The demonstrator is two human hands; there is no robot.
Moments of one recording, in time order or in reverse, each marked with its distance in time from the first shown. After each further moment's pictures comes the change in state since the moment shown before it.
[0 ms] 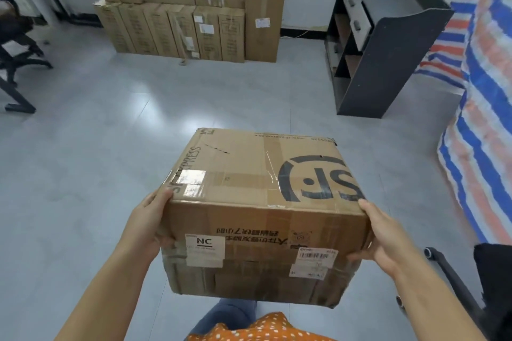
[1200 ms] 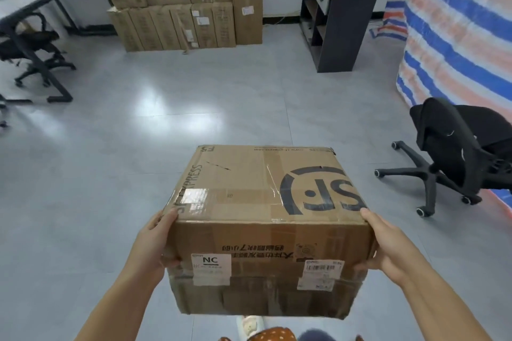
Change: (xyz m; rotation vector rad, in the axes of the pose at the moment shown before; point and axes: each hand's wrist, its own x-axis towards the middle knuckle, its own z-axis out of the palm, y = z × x) left_hand -0.410 -0.241 -0.406 0.086 -0.110 0.017; right_hand -0.501 0.417 -0.062 0.052 0.046 0.069
